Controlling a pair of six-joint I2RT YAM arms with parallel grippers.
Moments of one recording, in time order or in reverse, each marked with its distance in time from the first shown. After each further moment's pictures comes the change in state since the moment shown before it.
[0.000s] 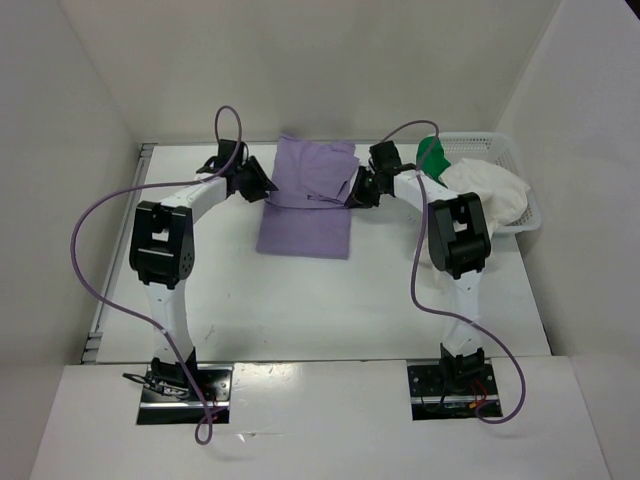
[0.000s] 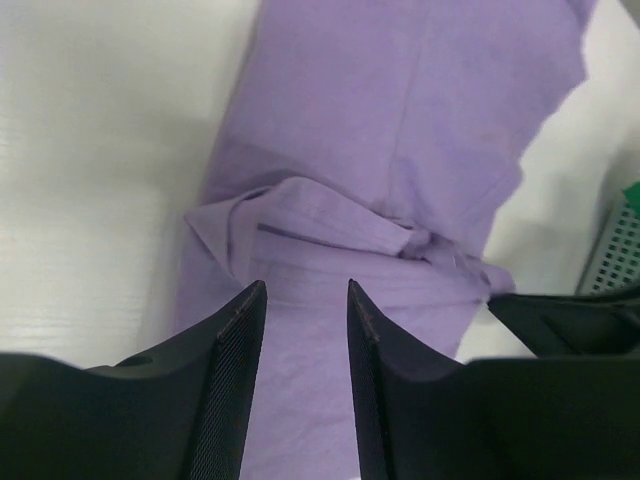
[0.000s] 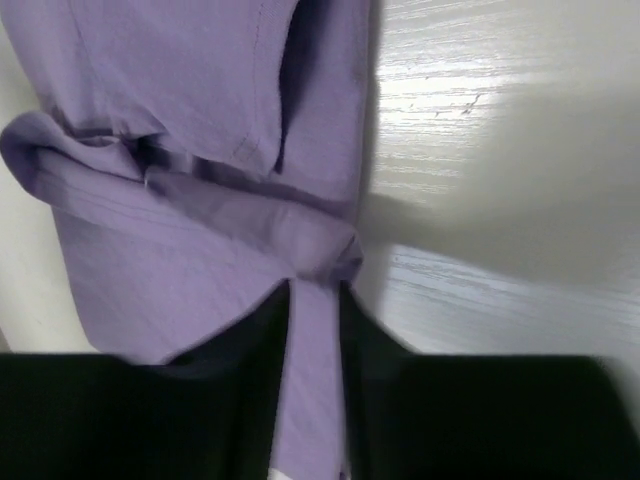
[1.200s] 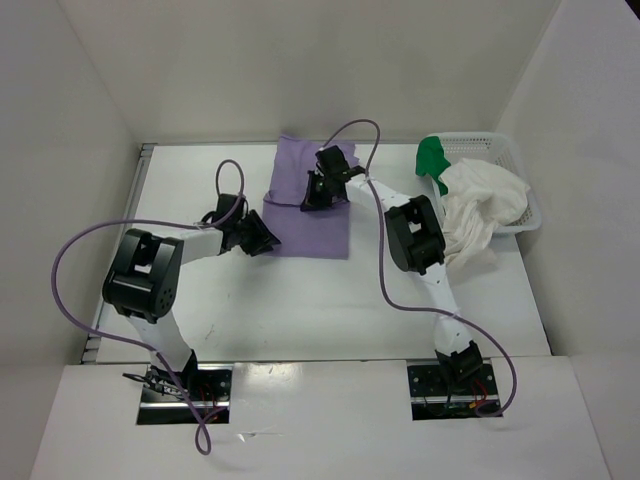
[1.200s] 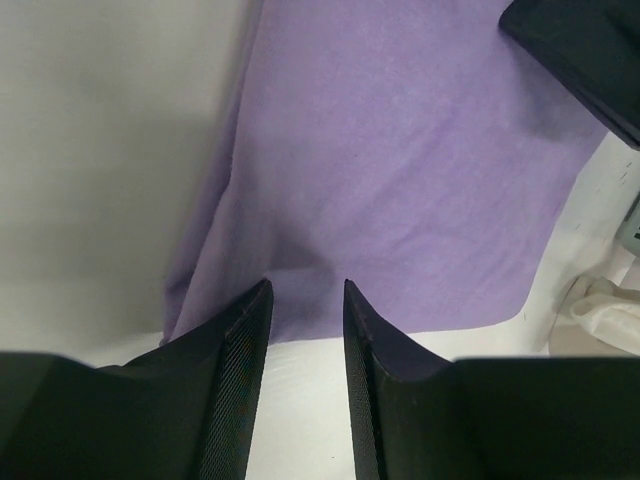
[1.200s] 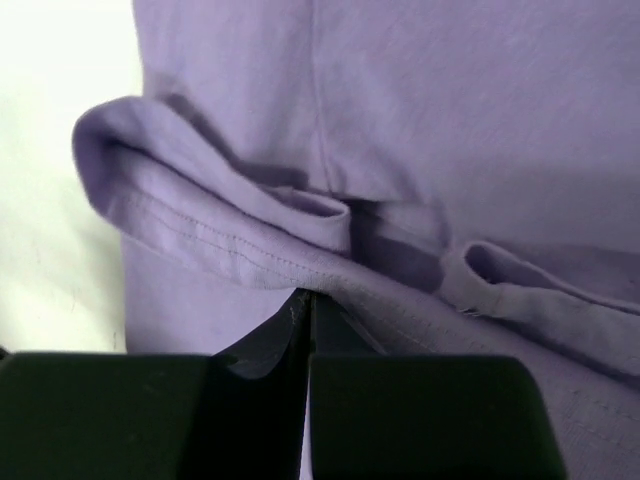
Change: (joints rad) left arm -0.069 -0.311 -0.662 0.264 0.047 -0.105; right arm 0.223 0.277 0.365 -0.021 0.008 0.018
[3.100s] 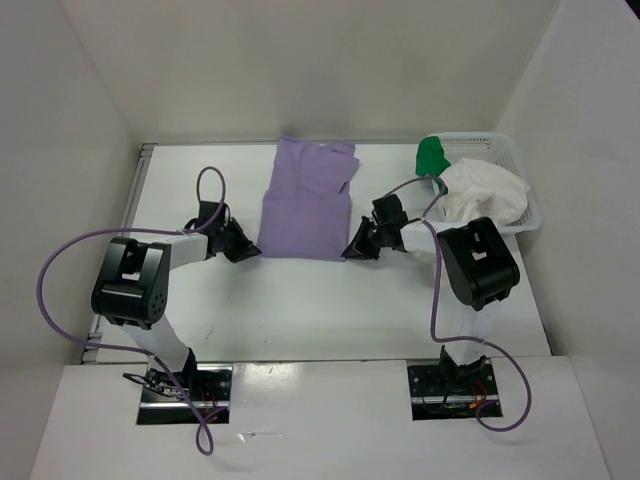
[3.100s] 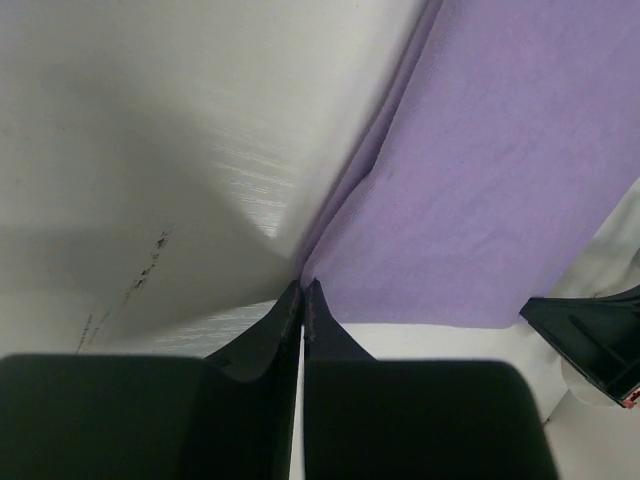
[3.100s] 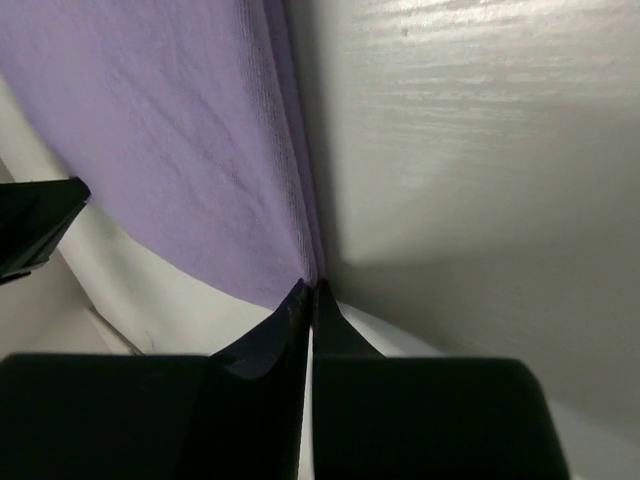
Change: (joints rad) left arm 0.102 -0.067 -0.095 -0.023 0.019 0.032; right arm -0.136 -0.606 -1.063 0.371 -0.116 0.221
